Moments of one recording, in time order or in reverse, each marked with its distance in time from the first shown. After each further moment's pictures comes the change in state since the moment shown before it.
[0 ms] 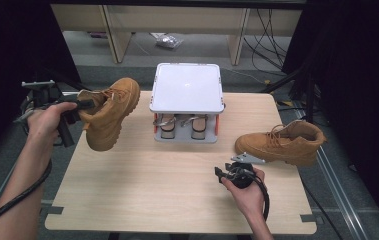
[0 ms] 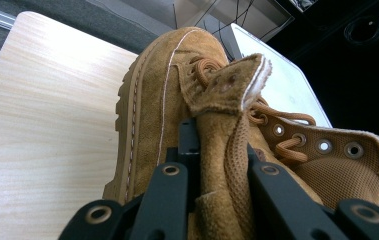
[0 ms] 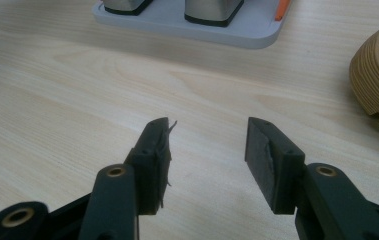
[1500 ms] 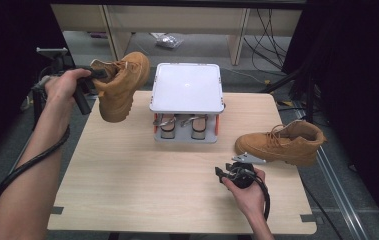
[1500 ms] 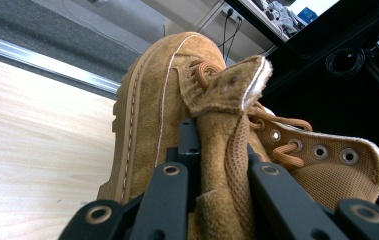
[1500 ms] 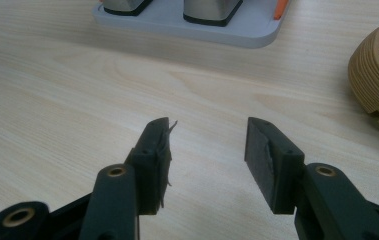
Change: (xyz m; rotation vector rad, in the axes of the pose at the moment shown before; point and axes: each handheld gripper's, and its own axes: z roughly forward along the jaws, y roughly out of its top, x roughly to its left) left arm -0.053 0.057 0.041 -0.054 -0.023 -0.028; right arm 0.000 -0.001 0.001 0.003 0.013 0.037
